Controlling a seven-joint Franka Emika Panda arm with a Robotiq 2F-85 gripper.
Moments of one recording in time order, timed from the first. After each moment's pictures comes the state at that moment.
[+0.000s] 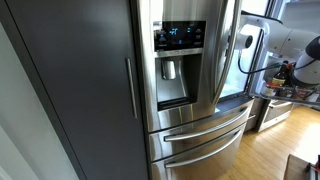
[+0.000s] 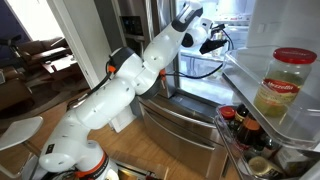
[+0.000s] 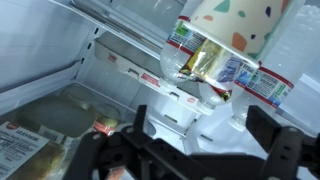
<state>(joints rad) -1.03 1.01 1.34 -0.99 1.18 3.51 -2.71</state>
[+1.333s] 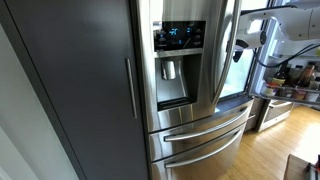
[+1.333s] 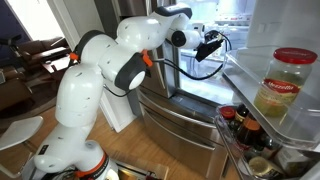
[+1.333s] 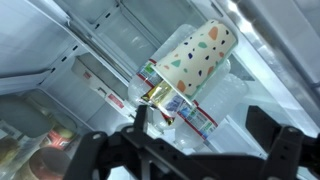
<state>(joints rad) -1.24 0.61 1.11 -1.50 1.42 3.43 -2.71</state>
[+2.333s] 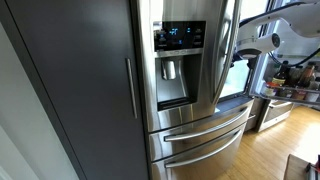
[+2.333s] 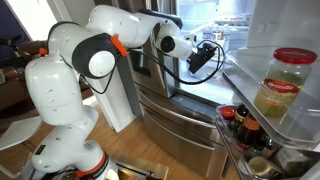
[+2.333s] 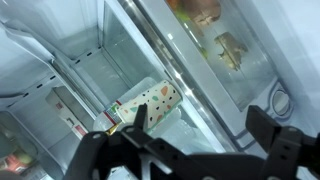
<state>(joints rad) -1.34 0.32 1.02 -1.85 1.50 3.37 -2.70</state>
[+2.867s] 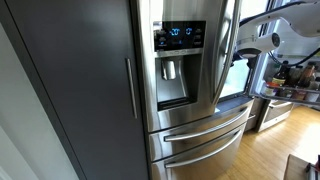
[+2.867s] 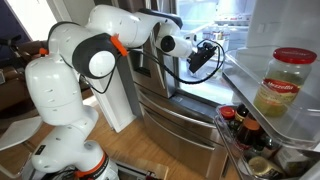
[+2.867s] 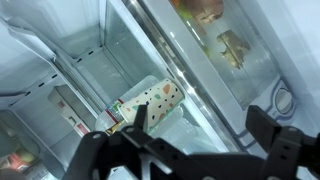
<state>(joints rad) -1.34 0.32 1.02 -1.84 1.50 3.37 -2.70</state>
